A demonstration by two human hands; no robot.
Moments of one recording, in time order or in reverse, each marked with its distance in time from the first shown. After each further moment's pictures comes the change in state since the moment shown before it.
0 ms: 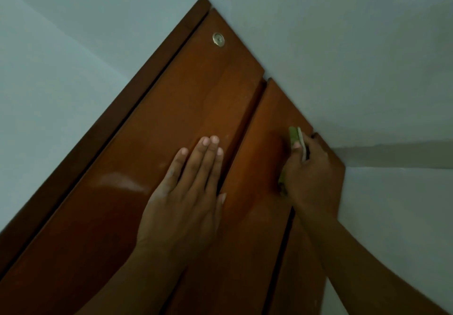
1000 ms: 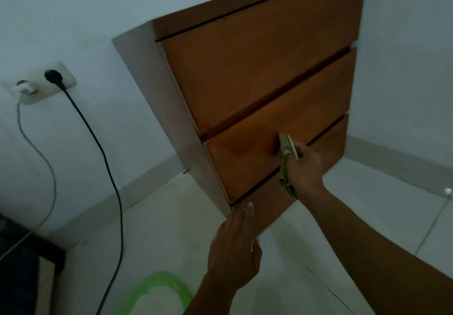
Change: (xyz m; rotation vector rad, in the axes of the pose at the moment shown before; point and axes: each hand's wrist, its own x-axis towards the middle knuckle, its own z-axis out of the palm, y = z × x) left_hand -0.238 0.269 0.036 -1.086 -0.096 -0.641; right_hand -0.144 0.001 -0.071 -0.140 -0.714 -0.025
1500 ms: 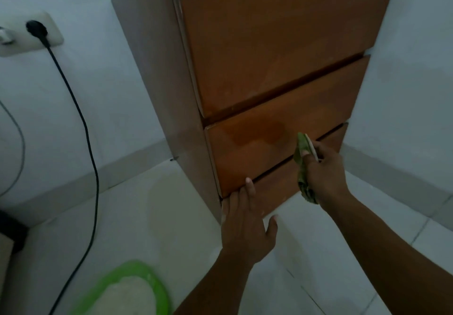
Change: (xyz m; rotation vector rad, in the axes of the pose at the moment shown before) left_hand 0.053 0.034 0.035 -0.044 0.158 -0.200; right_hand 0.000 -0.009 -0.036 -0.175 -0.002 -0.125
